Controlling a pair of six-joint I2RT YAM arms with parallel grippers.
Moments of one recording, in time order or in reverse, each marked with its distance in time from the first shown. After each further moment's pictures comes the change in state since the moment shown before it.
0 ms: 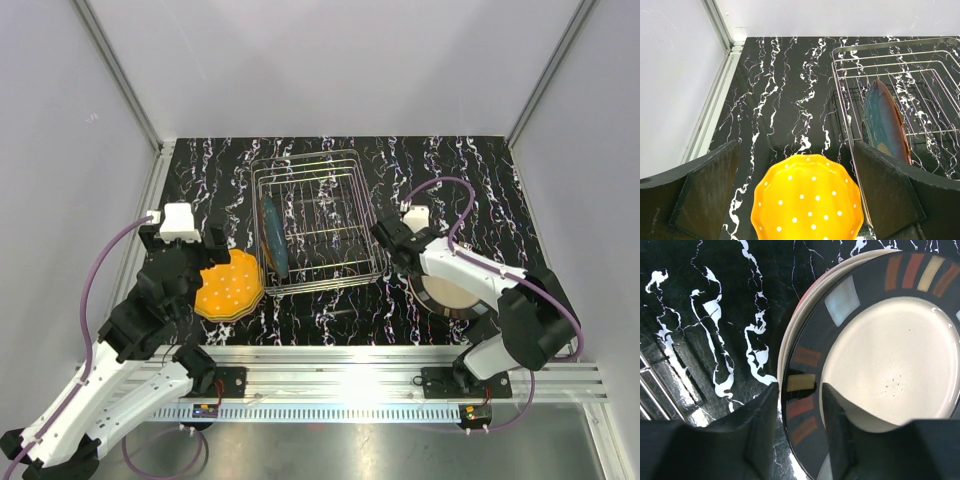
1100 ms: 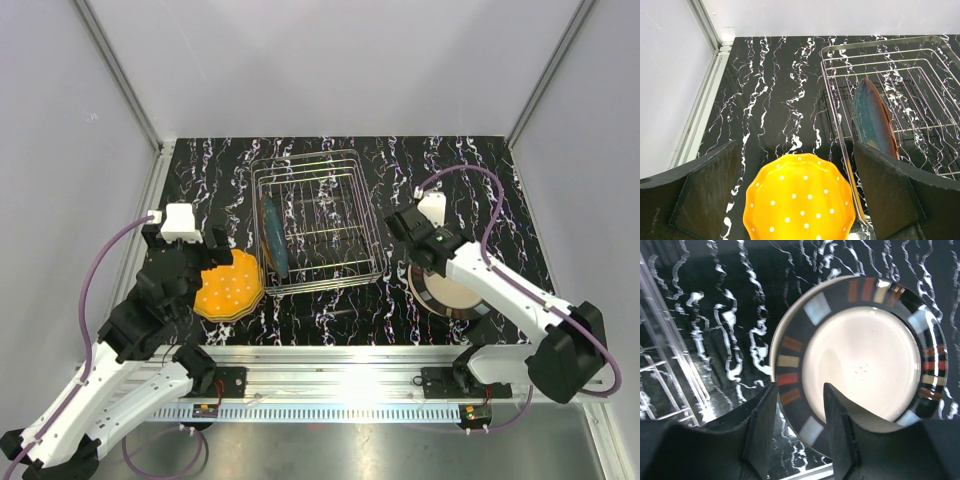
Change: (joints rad) left arm 0.000 -0.003 0.000 0.000 0.047 -0.015; right arm 0.003 -0.206 0.099 -0.150 0.001 -0.040
